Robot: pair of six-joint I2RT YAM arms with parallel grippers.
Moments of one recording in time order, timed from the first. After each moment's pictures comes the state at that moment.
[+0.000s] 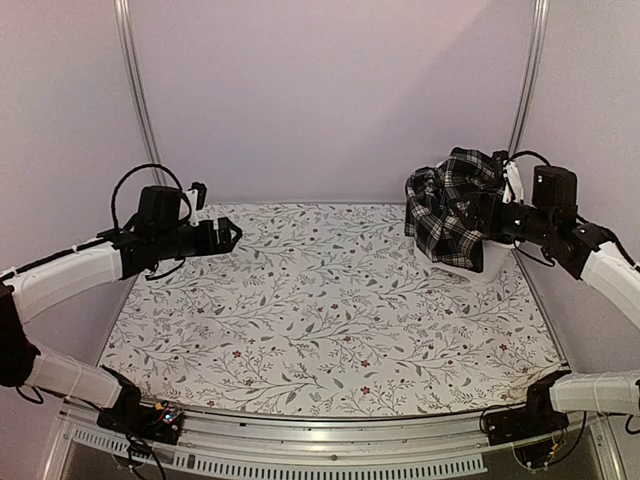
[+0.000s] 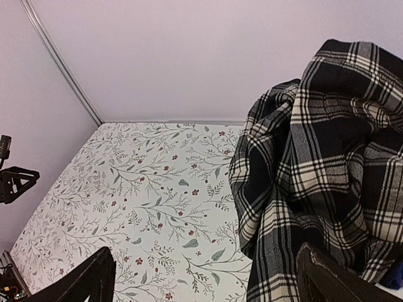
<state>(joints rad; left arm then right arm) -0.41 1.25 0.85 -0.15 0.03 -0.38 0.29 1.03 0.90 -0.20 -0.20 0.25</state>
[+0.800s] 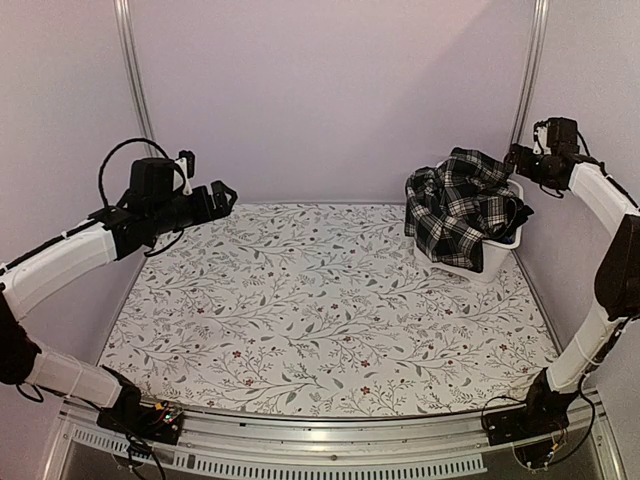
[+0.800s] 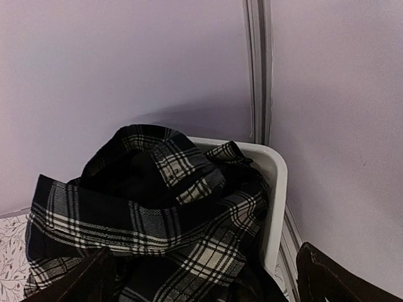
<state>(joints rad) -0.42 1.27 1.04 -0.17 -0.07 -0.46 -0.13 1.64 1.59 -0.39 -0.03 0.18</state>
